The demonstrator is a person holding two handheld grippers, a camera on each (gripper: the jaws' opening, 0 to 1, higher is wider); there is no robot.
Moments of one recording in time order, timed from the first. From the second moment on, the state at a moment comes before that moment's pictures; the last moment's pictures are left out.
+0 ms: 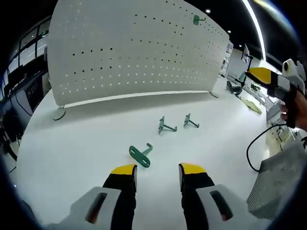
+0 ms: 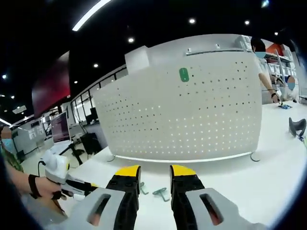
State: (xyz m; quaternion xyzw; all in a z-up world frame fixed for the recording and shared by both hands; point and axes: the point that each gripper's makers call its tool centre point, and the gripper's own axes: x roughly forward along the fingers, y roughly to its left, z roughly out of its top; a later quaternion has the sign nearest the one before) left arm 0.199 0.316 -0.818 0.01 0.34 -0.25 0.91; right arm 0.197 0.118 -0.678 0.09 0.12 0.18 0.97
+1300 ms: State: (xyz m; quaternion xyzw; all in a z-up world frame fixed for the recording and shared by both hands) left arm 0.228 0.324 -0.847 0.02 0.39 -0.21 0.90; right arm 0.171 0.141 -0.695 0.11 0.14 0.20 0.96
